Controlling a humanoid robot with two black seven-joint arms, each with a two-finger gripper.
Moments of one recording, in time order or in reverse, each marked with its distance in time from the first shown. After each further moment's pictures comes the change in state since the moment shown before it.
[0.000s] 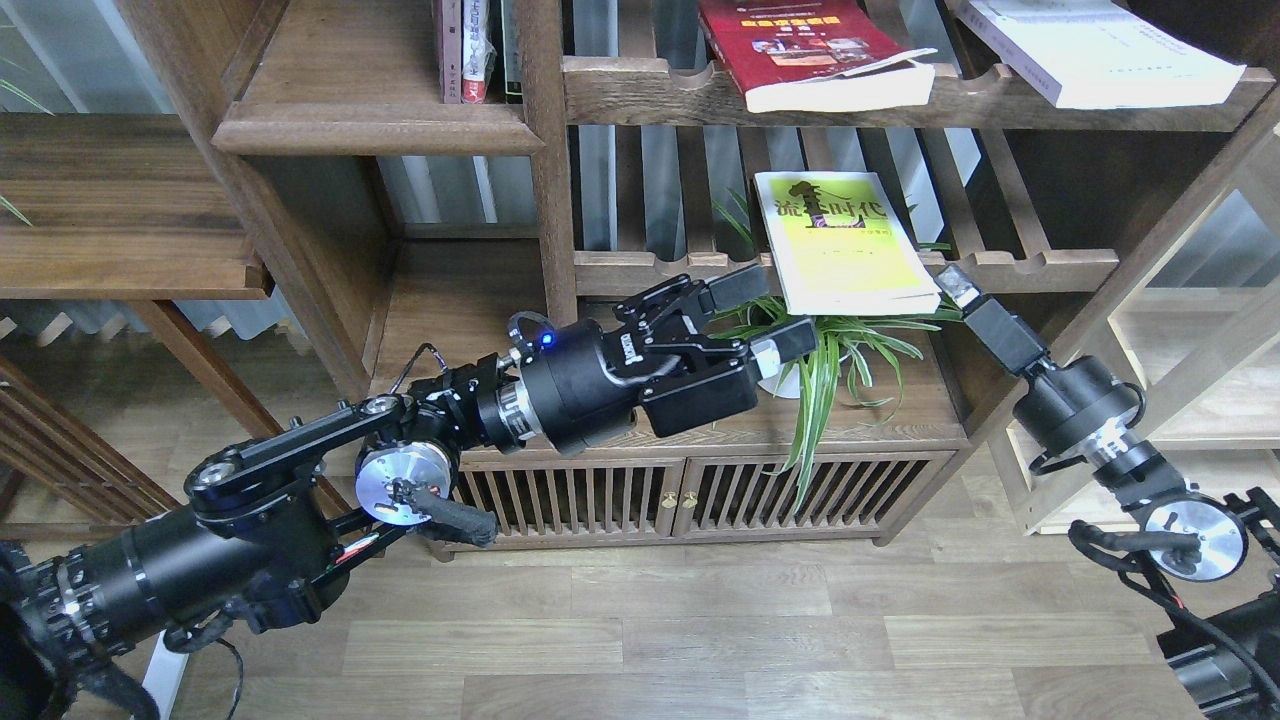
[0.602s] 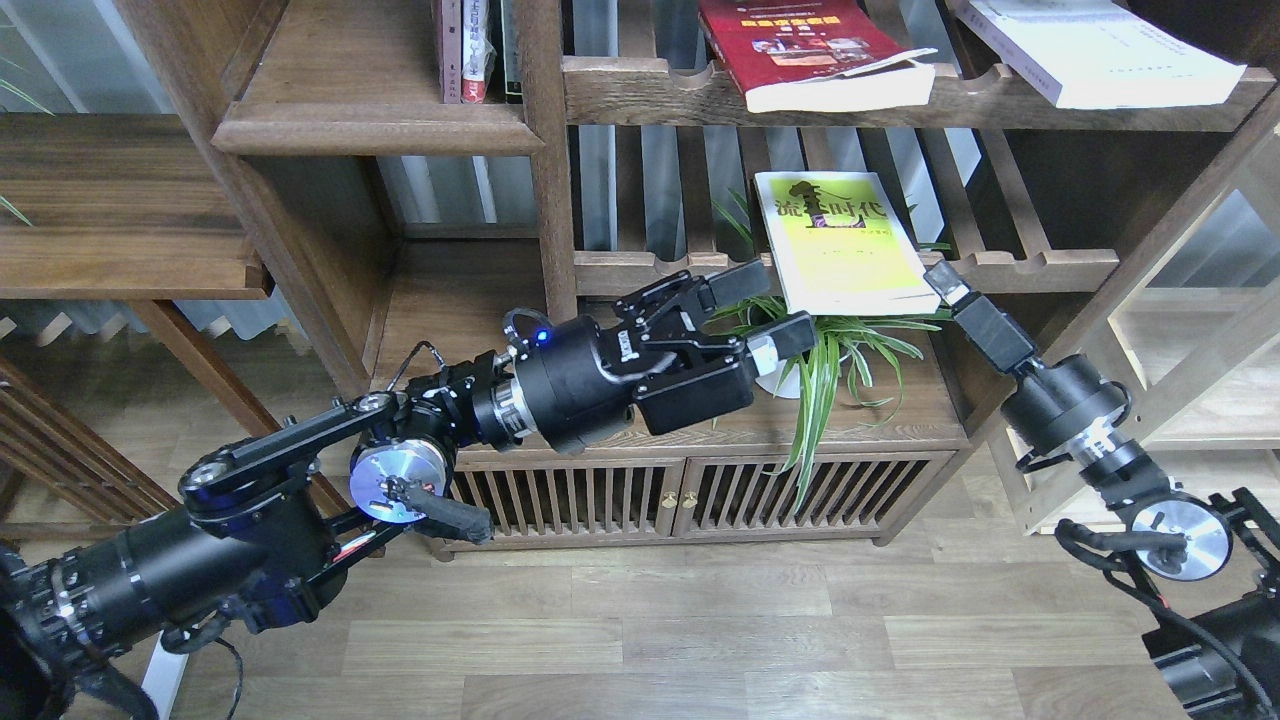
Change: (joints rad) left arm 0.006 0.006 -0.027 -0.015 -0.002 -0.019 0.007; right arm -0.005 0.031 0.005 0.016 0.006 0.000 -0.006
